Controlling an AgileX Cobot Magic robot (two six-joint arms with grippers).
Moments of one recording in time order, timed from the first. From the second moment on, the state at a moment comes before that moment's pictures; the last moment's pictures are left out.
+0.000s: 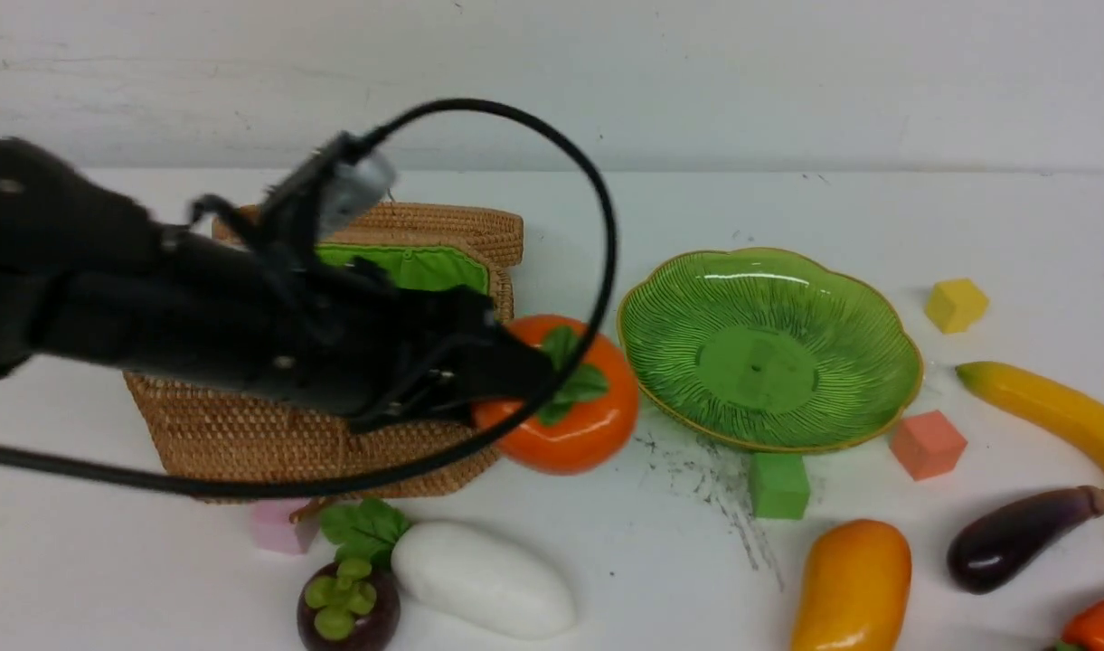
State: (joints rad) right arm 0.00 -0.01 0.01 -0.01 0.39 0.03; left arm -0.36 1.44 -1.03 -0.96 0.68 0.39
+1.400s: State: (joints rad) right arm 0.00 -0.01 0.01 -0.01 0.39 0.03; left arm -0.57 2.34 -2.07 -0.52 0.70 -0.11
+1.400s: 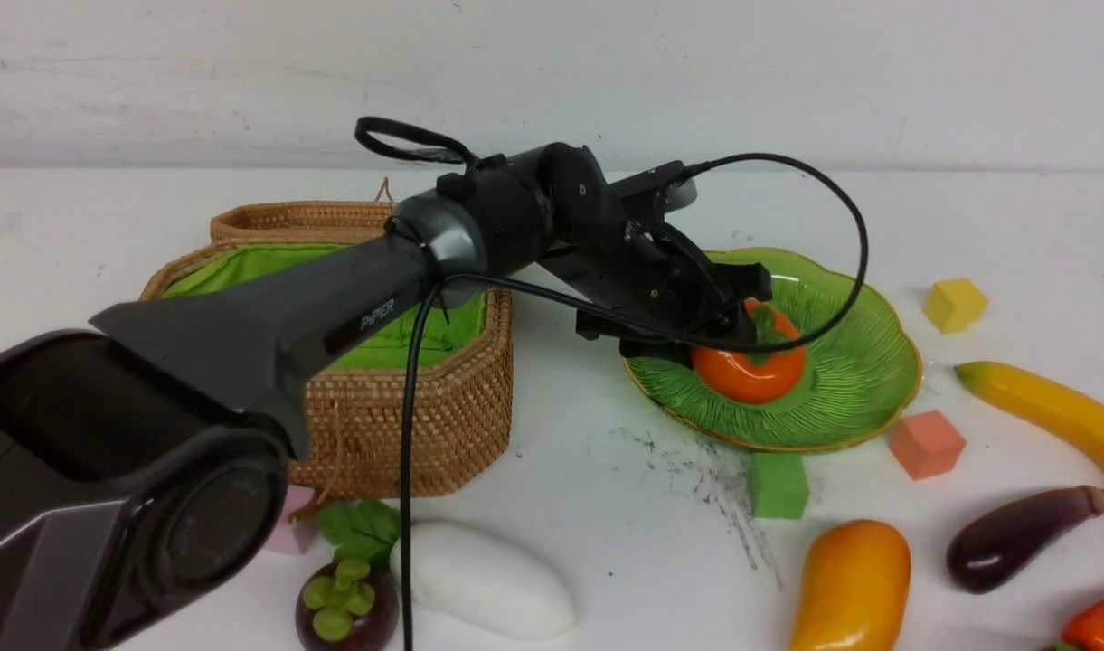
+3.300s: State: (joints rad) right arm 0.00 -0.01 0.01 -0.01 0.38 0.03; left arm -0.53 1.46 -0.94 0.06 0.90 -0.34
